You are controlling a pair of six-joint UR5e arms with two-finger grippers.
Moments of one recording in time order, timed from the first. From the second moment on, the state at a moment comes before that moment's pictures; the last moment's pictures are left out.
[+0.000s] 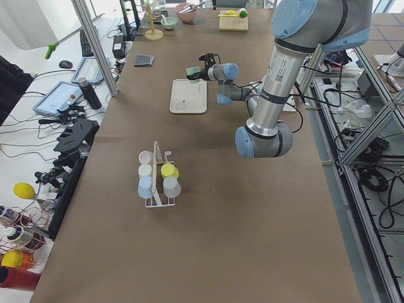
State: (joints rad) left arm -0.35 -2.15 -1.53 -2.65 -1.18 -0.34; right arm 1.60 -1.80 1.57 -1.46 2.35 -0.13
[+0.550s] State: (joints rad) left arm -0.35 -2.18 -1.43 -2.79 -1.20 -0.40; right arm 1.60 -1.80 1.57 -1.46 2.35 -0.13
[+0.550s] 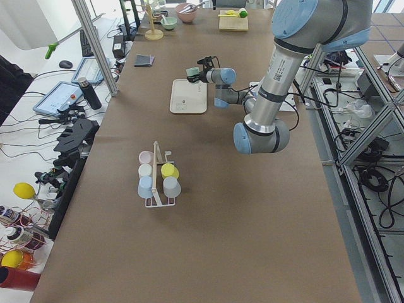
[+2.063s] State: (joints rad) left arm -0.44 -2.29 -1.15 -2.92 -1.19 -0.49; right arm 1.60 -1.80 1.57 -1.46 2.35 -0.13
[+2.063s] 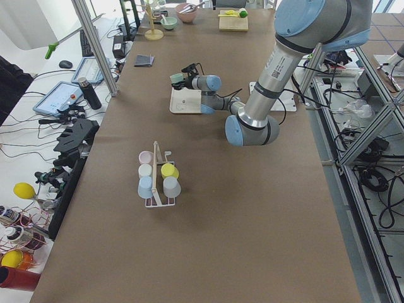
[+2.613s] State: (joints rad) left arm -0.44 -2.28 -1.12 -2.92 -1.20 -0.49; right arm 1.60 -1.80 1.58 -1.46 2.35 -0.13
